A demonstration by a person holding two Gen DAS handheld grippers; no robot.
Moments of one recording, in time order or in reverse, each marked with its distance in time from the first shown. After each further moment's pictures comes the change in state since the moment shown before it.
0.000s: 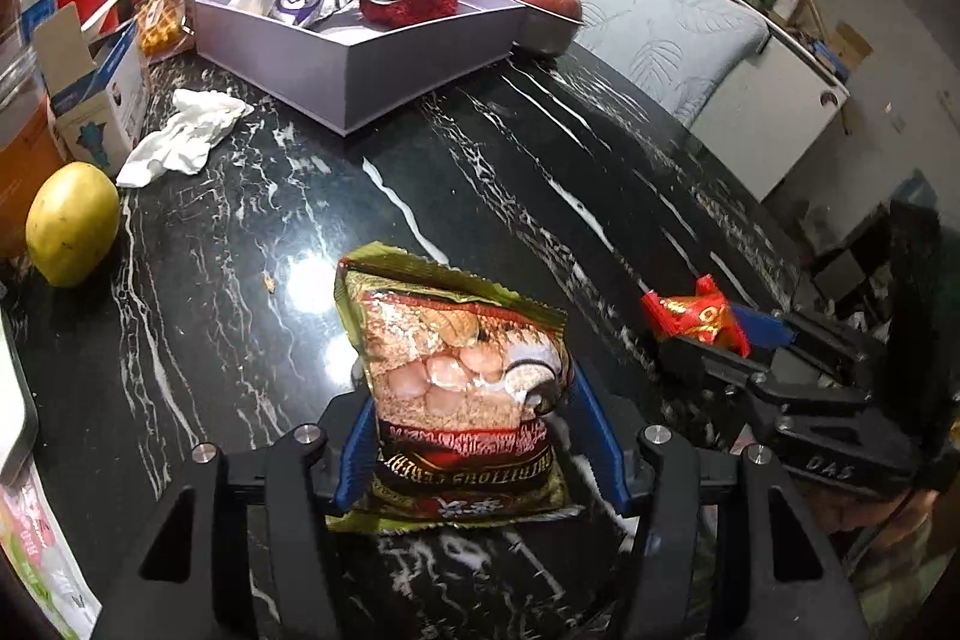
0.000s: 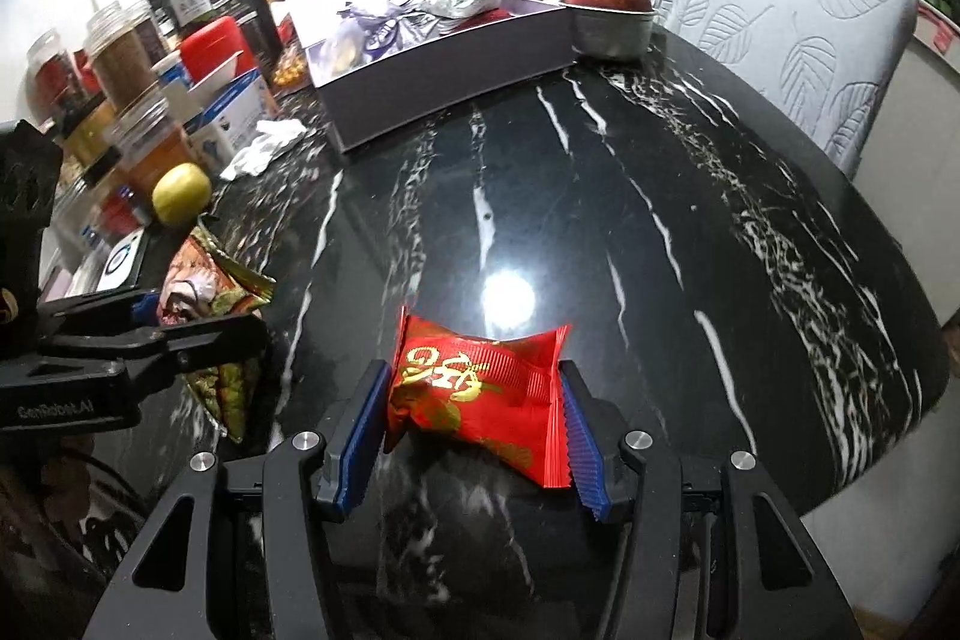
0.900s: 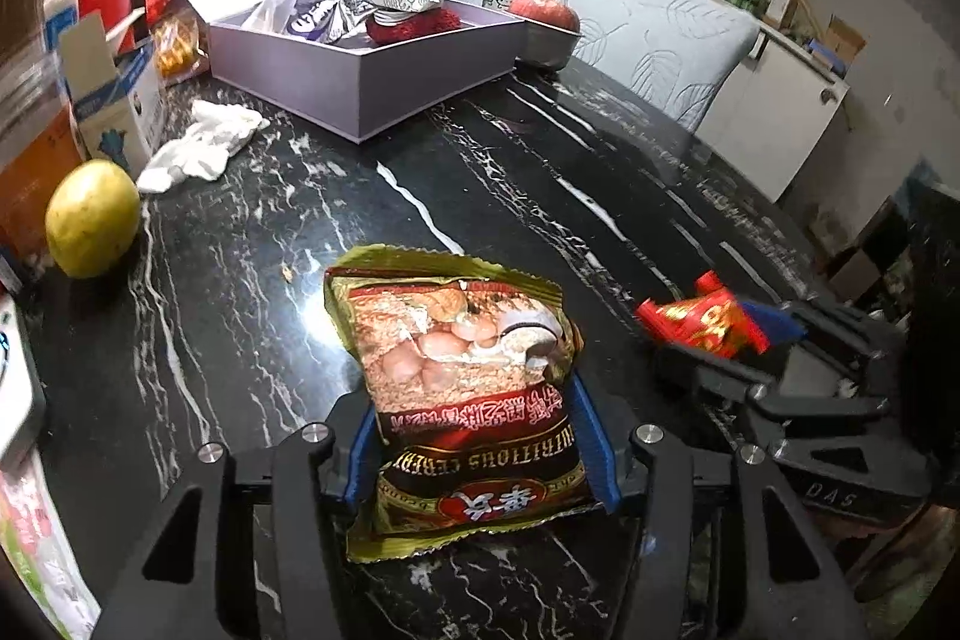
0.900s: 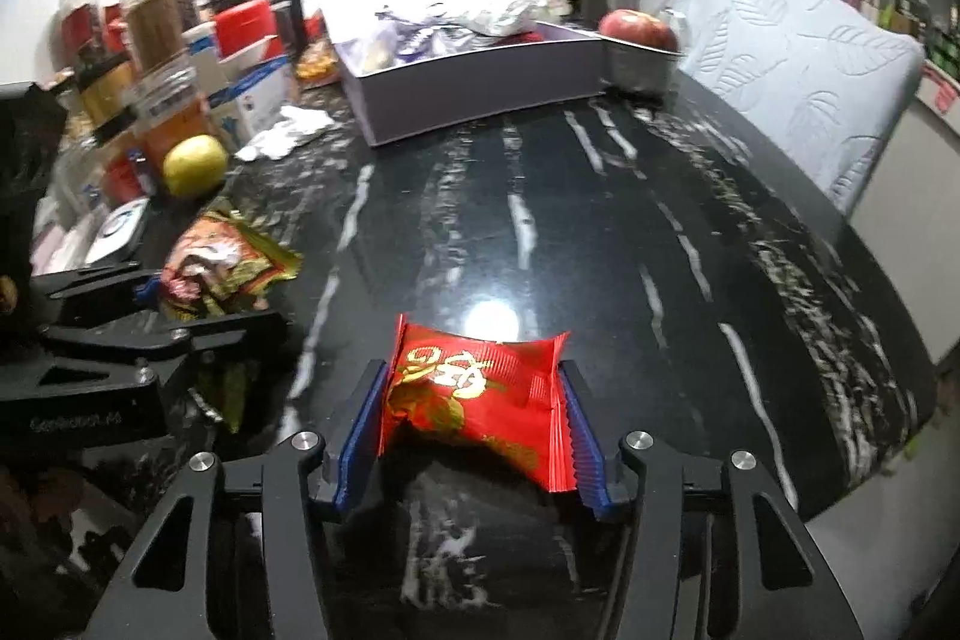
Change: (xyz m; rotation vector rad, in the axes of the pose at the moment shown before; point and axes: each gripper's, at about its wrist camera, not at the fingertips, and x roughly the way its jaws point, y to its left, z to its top) left arm -0.006 0.004 -0.020 0.020 -0.079 0.008; right arm 0.001 0.025 -0.018 -0.099 -0.078 -0.066
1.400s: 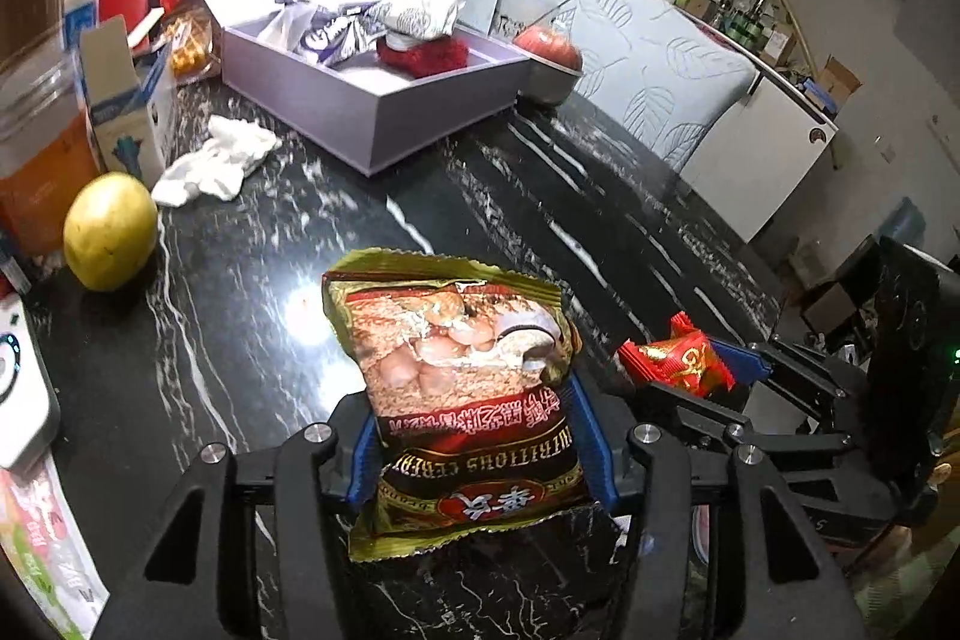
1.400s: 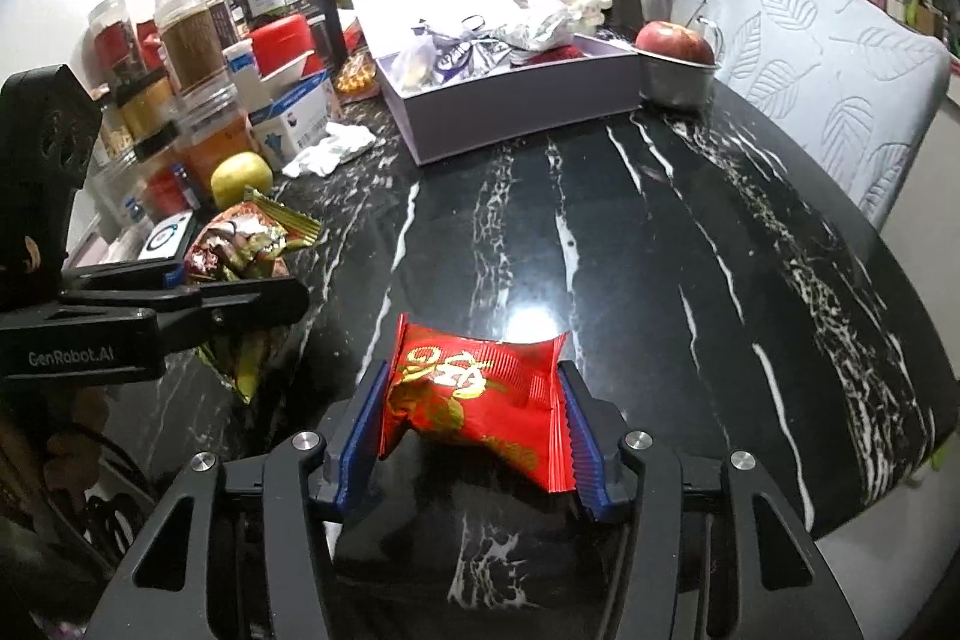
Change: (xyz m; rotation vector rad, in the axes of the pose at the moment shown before) left arm -0.024 0.005 0.020 -0.057 -0.034 -0.041; right arm -0.007 0.008 0.008 -0.006 -0.009 0.122
